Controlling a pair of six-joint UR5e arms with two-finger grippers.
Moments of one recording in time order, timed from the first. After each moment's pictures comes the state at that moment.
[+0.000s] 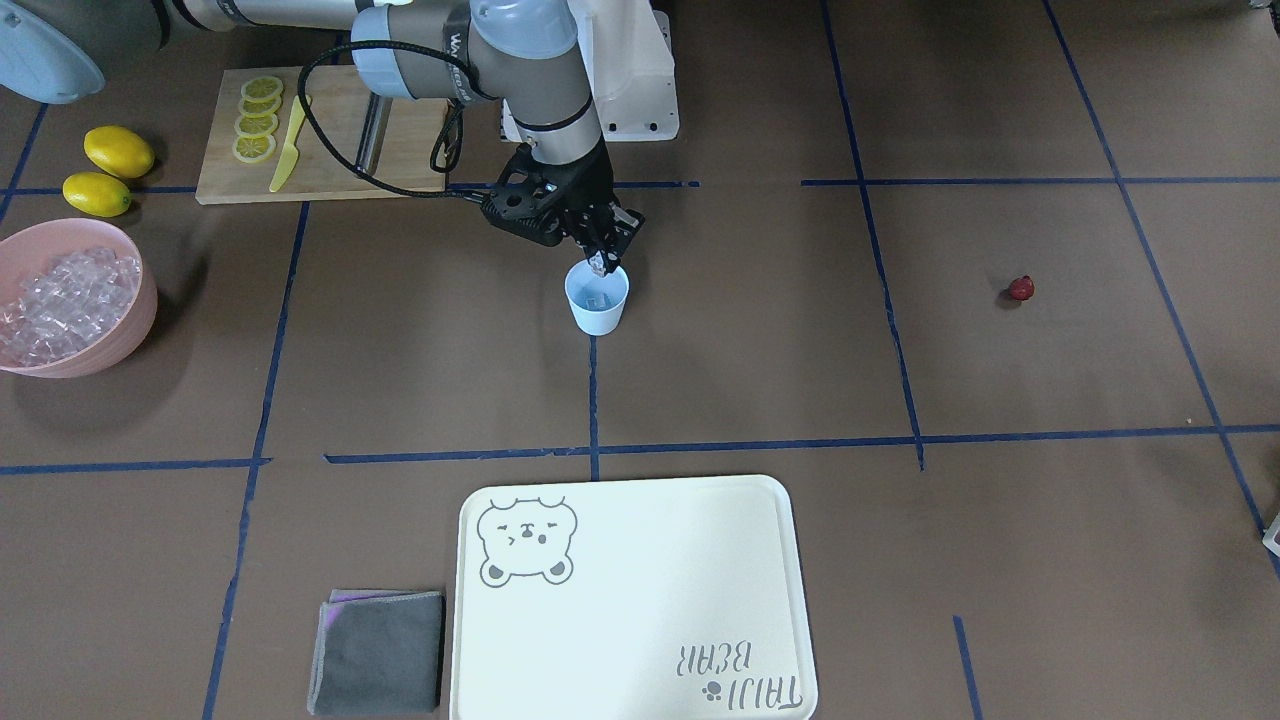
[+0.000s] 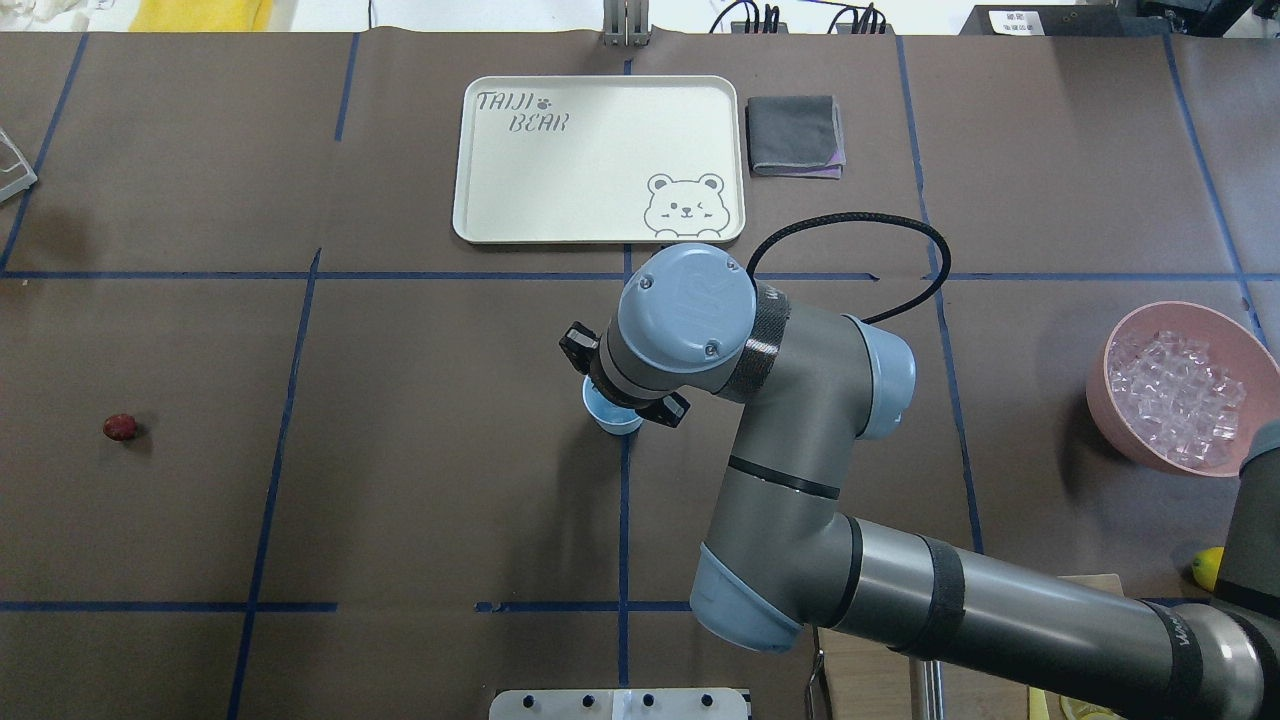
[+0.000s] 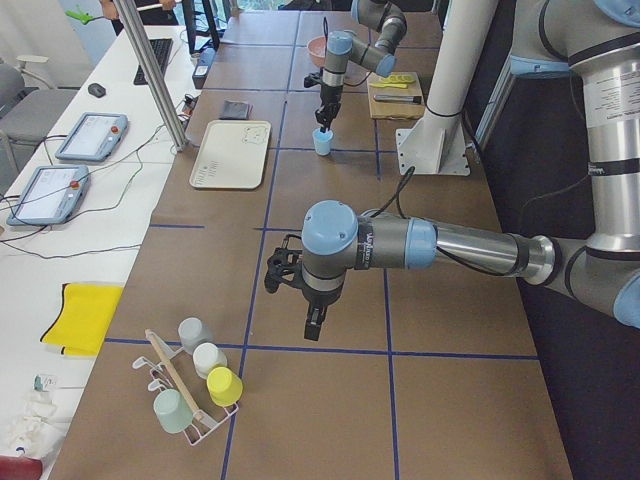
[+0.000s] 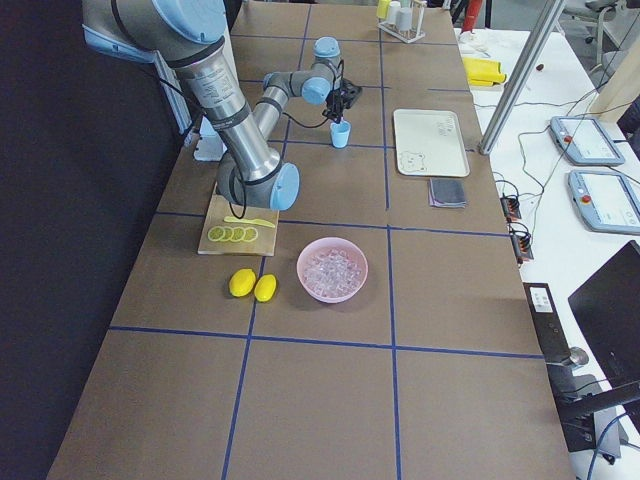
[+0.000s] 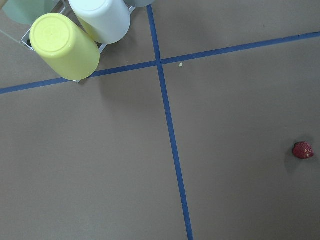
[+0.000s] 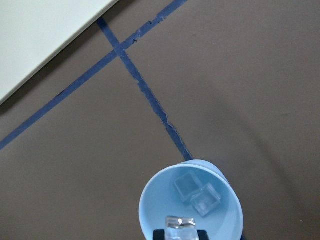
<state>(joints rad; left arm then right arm) -1.66 -1.35 -1.96 -1.44 -2.36 0.22 0.44 -0.82 1.68 -1.48 1.77 1.91</state>
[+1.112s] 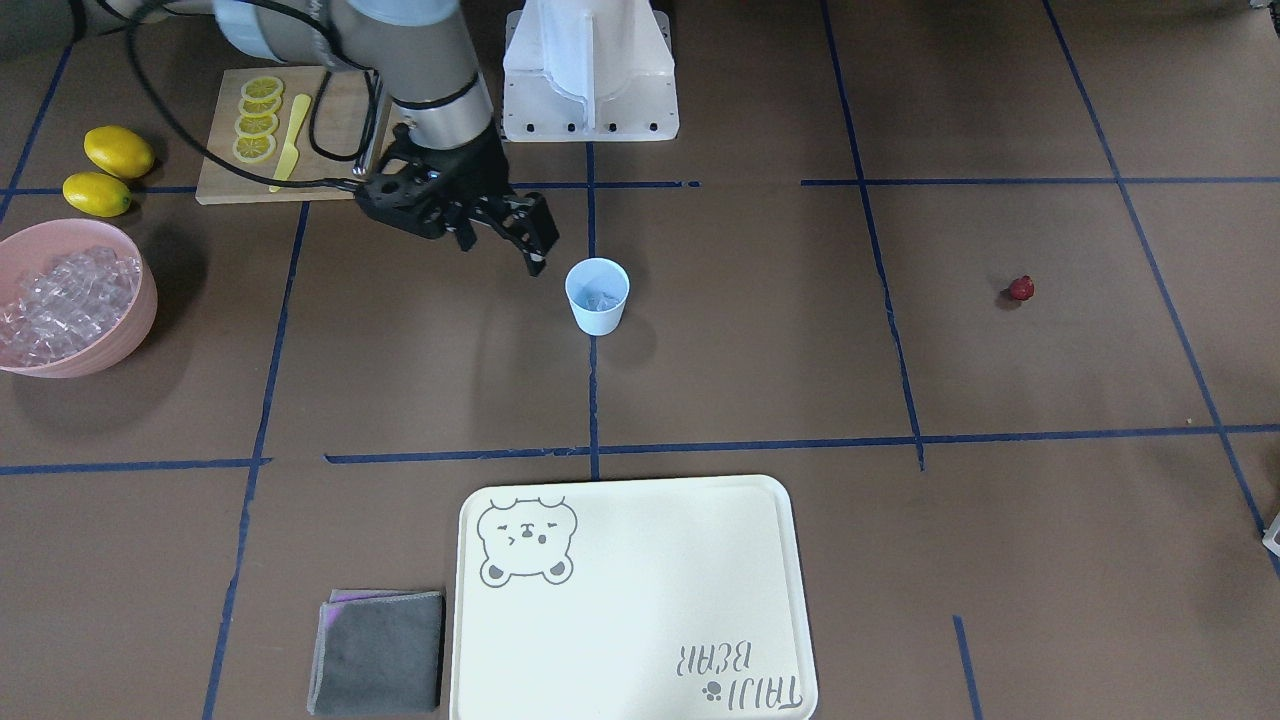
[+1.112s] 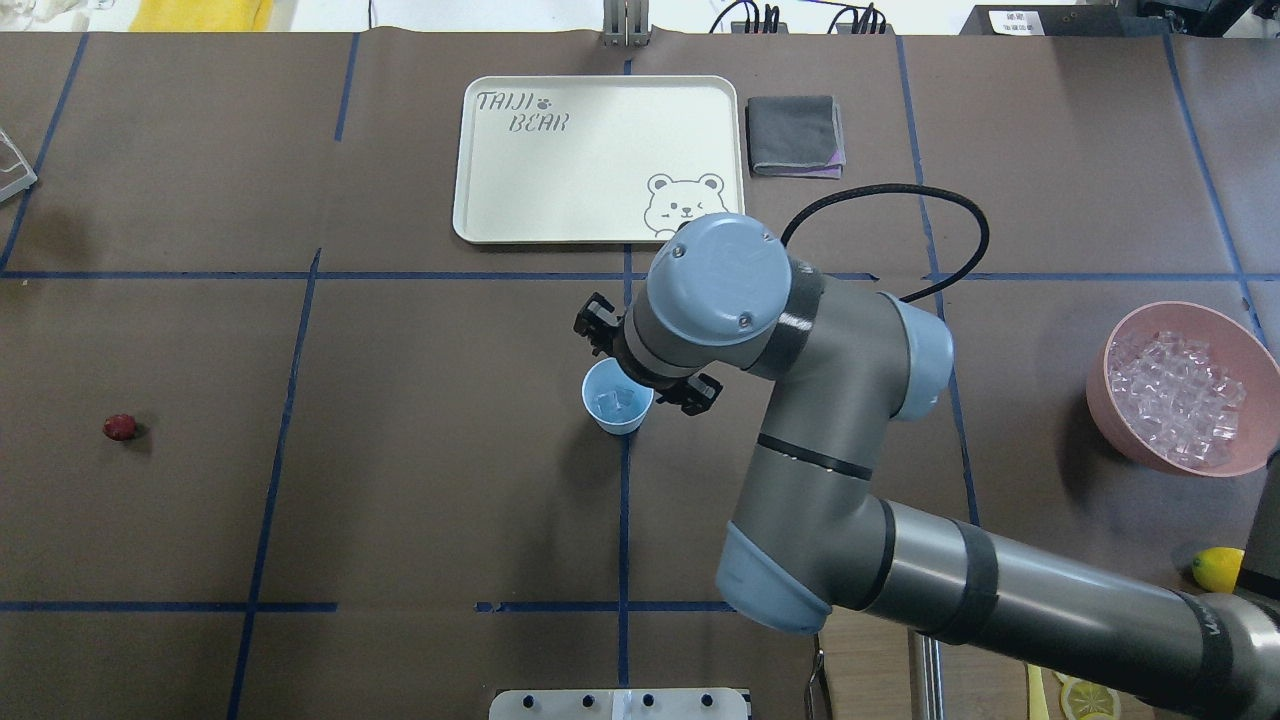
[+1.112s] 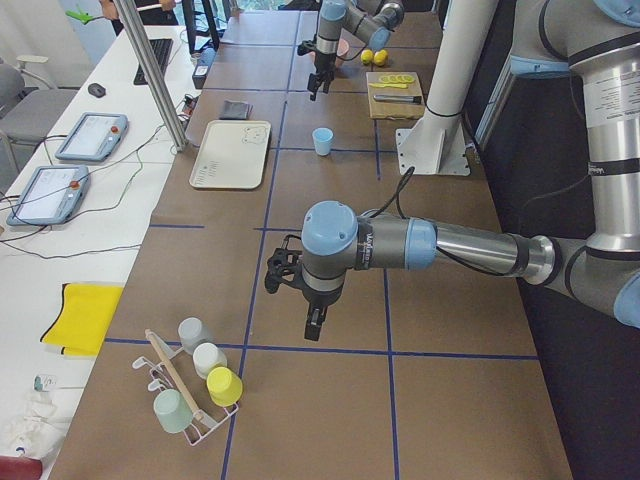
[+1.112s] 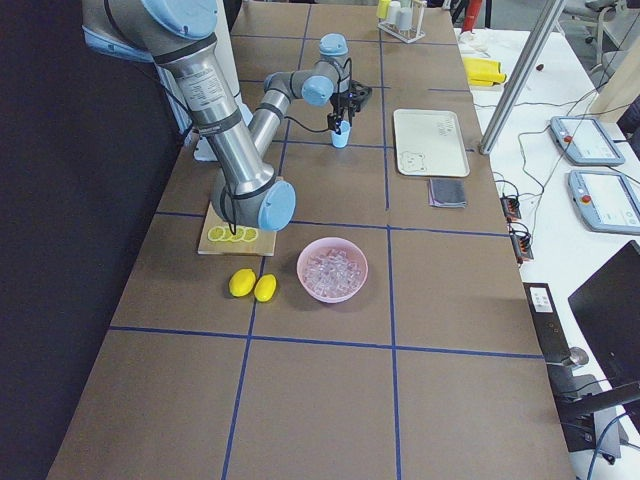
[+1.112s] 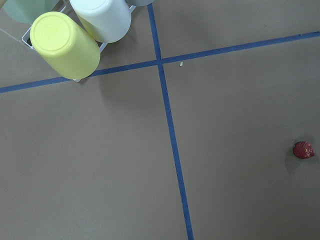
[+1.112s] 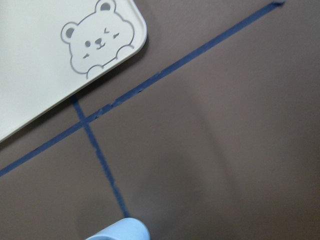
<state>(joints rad) -1.66 -1.35 -1.96 -1.44 -2.36 0.22 0.61 -1.03 1.97 -1.64 1.89 1.67</state>
